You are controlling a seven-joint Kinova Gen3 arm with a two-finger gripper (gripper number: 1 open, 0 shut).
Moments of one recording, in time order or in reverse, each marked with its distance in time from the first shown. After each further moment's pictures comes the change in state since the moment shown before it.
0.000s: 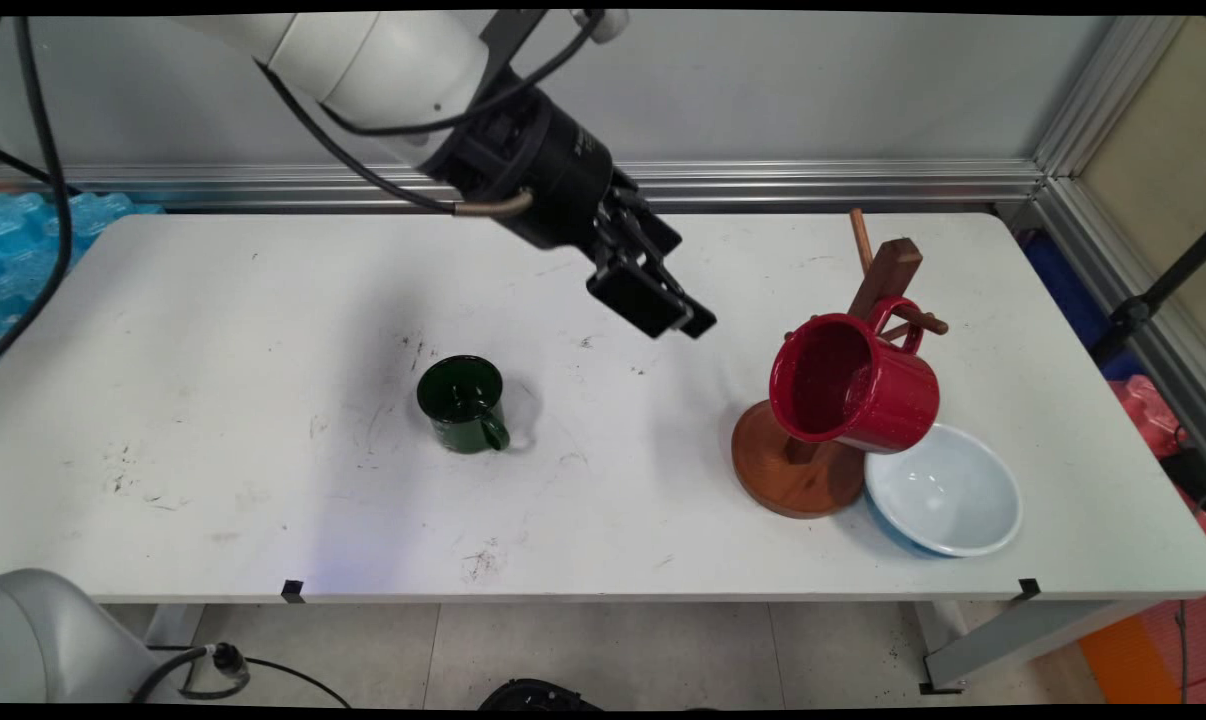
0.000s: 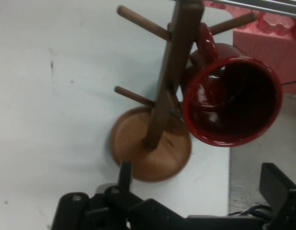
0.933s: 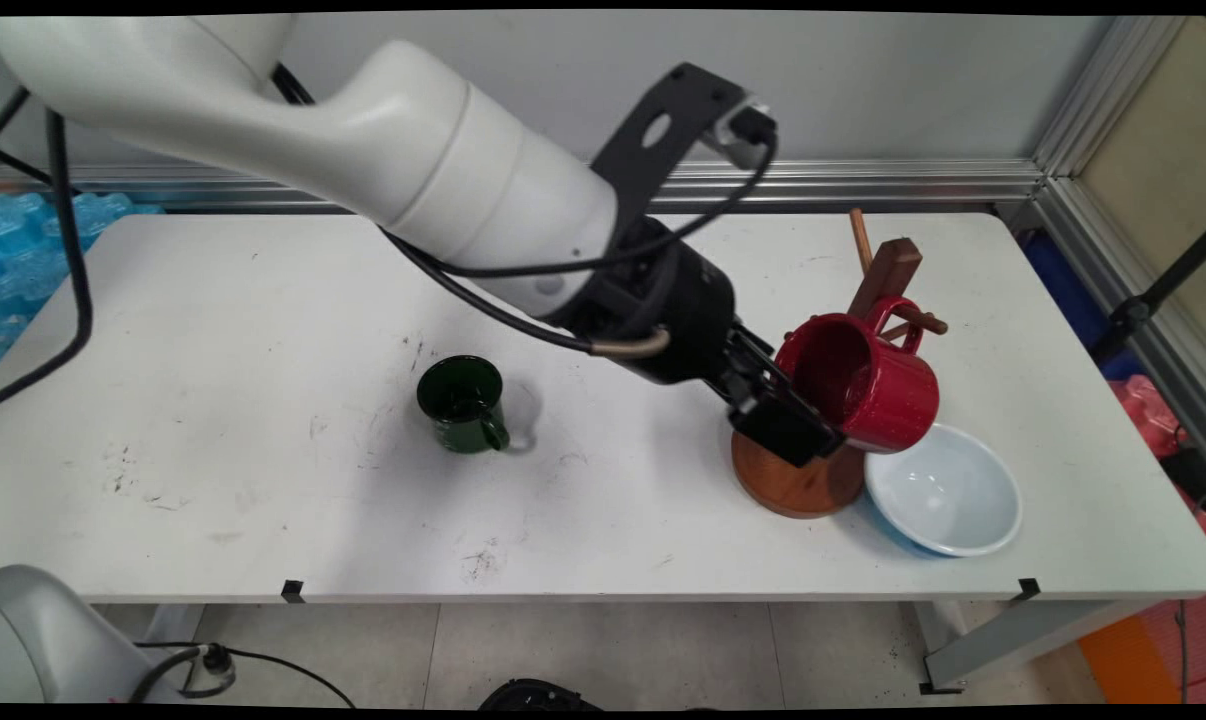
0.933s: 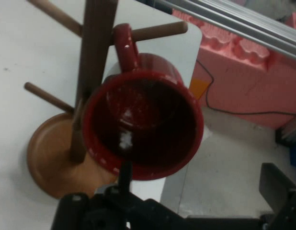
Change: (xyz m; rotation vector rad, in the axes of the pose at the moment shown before) arm 0.008 0.084 0.061 -0.031 0.030 -0.187
